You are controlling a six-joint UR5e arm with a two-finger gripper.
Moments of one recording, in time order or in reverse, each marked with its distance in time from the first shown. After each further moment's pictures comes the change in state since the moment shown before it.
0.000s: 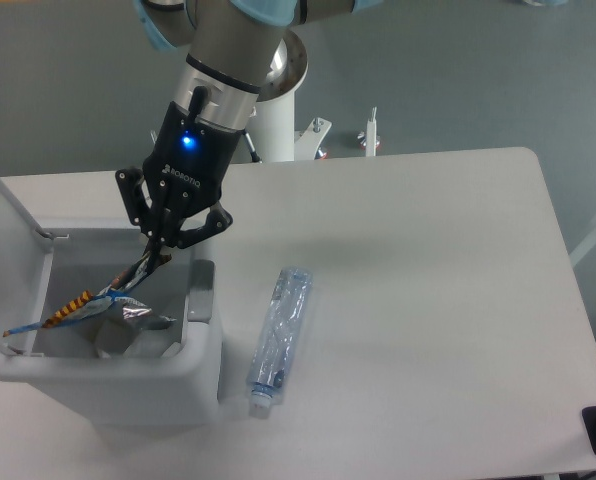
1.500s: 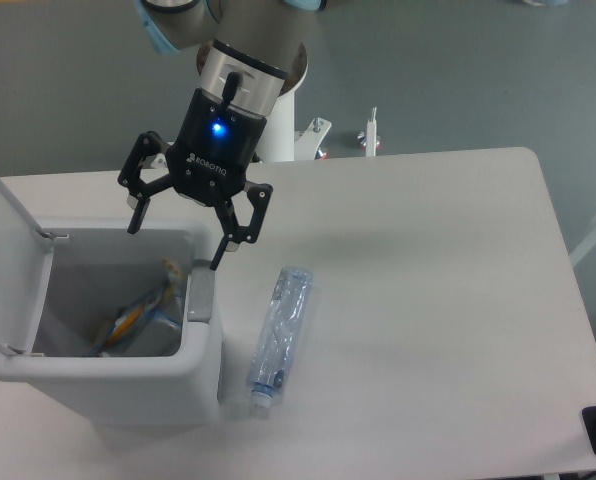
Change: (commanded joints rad) arm 0.054 0.015 0.011 -0.005 -0.041 -0.087
